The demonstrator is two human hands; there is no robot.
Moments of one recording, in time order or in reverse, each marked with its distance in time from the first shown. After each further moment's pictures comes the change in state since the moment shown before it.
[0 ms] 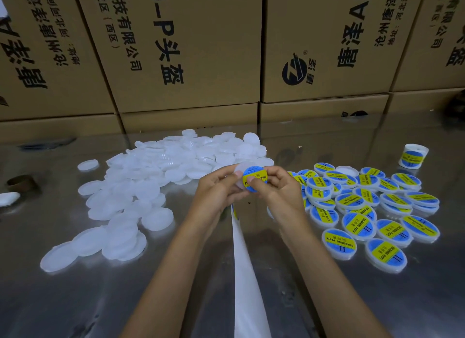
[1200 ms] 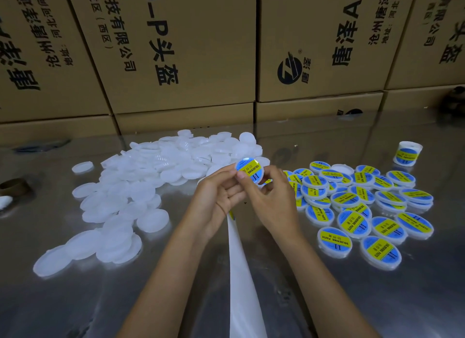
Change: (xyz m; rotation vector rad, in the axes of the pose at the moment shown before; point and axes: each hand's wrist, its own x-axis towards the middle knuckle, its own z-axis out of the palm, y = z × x) left_hand -0.003 0.002 0.004 -0.332 -0.176 -0.126; right_hand 0.000 0.020 -0.004 -0.477 0.093 -0.262
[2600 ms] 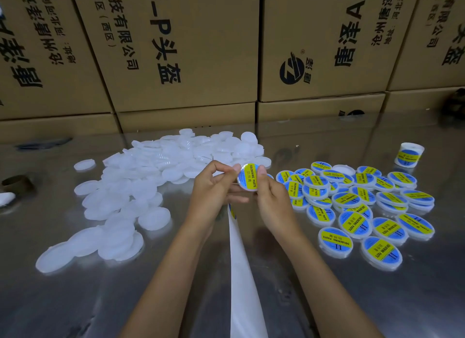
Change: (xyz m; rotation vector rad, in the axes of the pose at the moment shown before) left_hand -0.002 -0.003 -0.003 0.481 0.201 0.226; right_hand 0.000 -0.002 0.001 0.103 -0.179 0.144
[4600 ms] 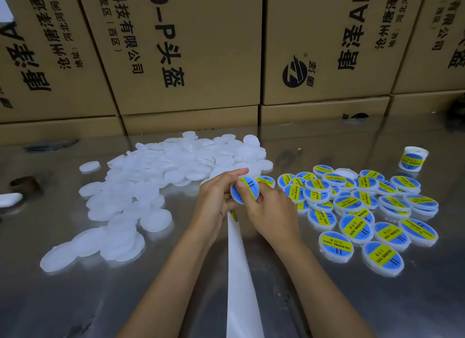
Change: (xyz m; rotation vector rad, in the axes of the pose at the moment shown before) left_hand 0.005 -0.013 0.002 -0.134 0.011 -0.097; right_hand -0.002 0.016 0.001 -0.563 0.112 -0.247
